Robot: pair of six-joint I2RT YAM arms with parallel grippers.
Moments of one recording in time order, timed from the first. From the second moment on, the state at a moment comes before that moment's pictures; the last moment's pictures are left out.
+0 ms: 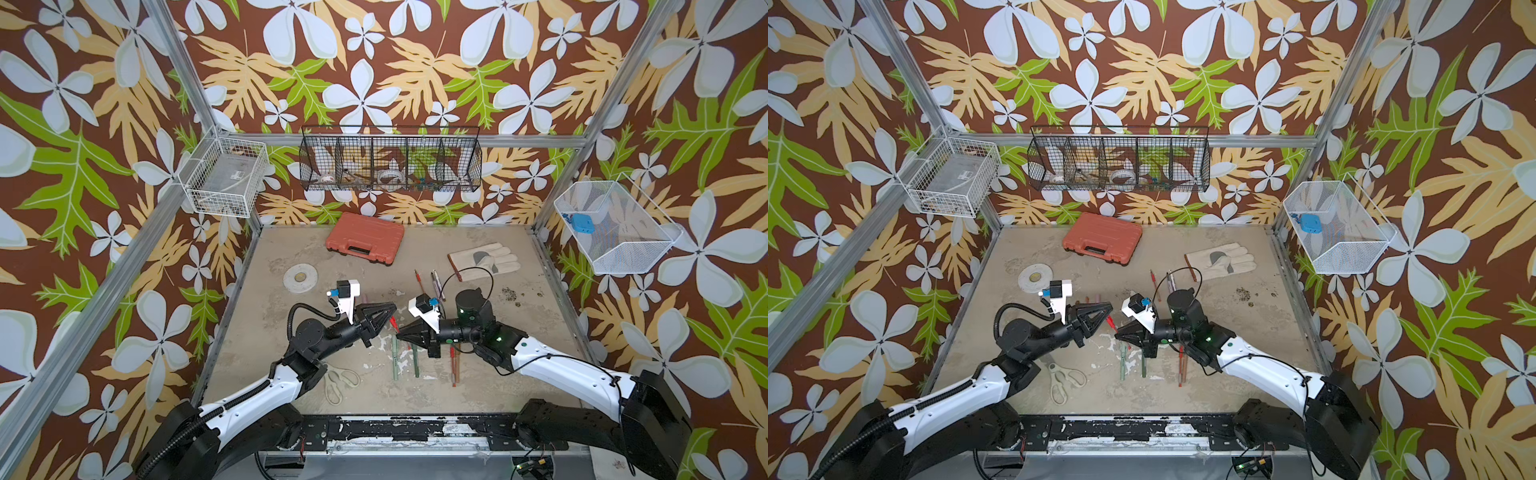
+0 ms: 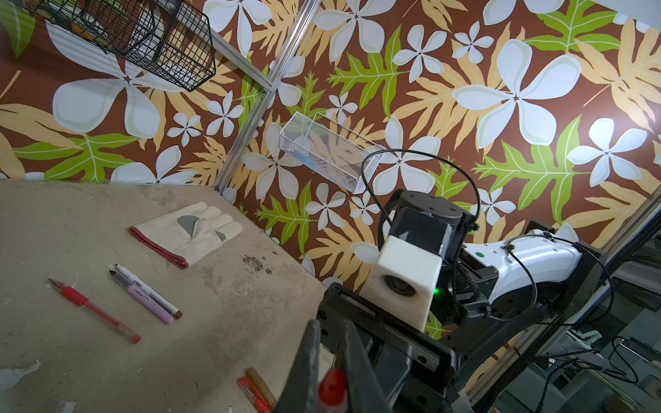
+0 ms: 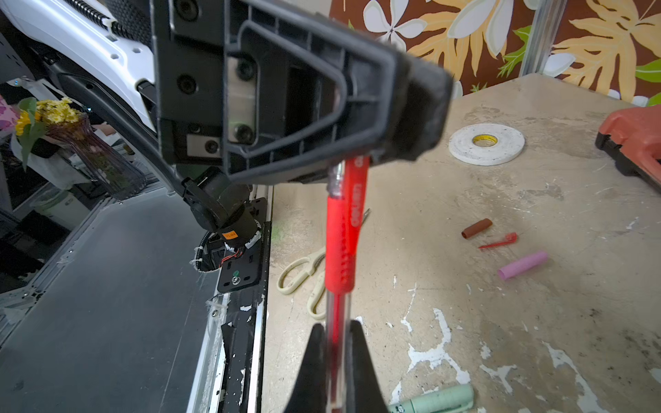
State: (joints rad) left arm -0.65 0.99 0.35 0.88 0.41 -0.68; right arm 0.74 1.20 0.68 0.15 -0.71 -0.01
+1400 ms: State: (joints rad) left arm -0.59 0.96 0.31 0.78 0.37 -0.69; right arm 0.86 1.27 0.72 0.10 -0.46 -0.08
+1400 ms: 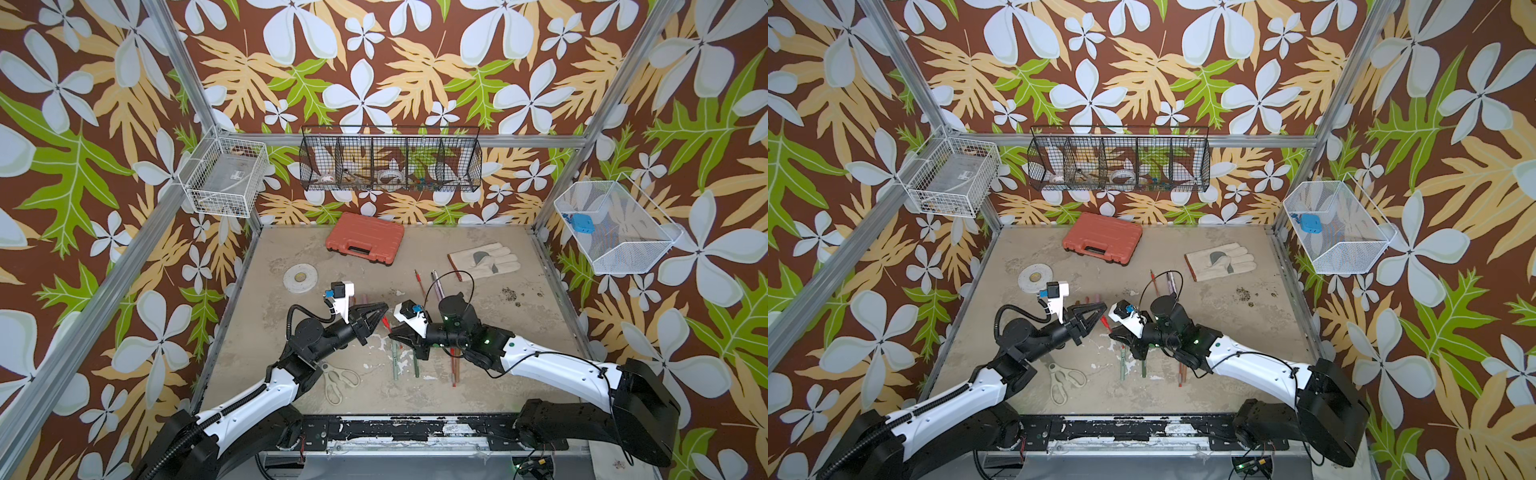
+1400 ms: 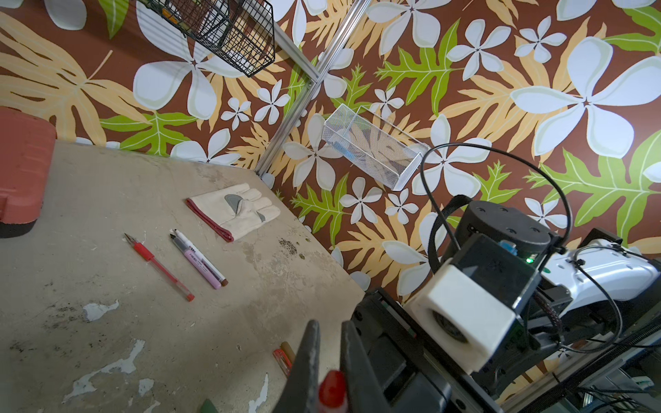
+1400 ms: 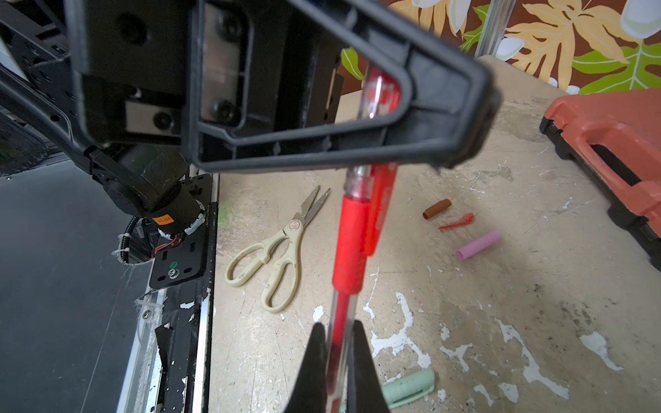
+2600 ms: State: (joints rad) left arm -0.58 0.94 0.35 0.73 0.19 -0.69; right arm 0.91 0.95 0.48 0.13 -0.25 -0.06
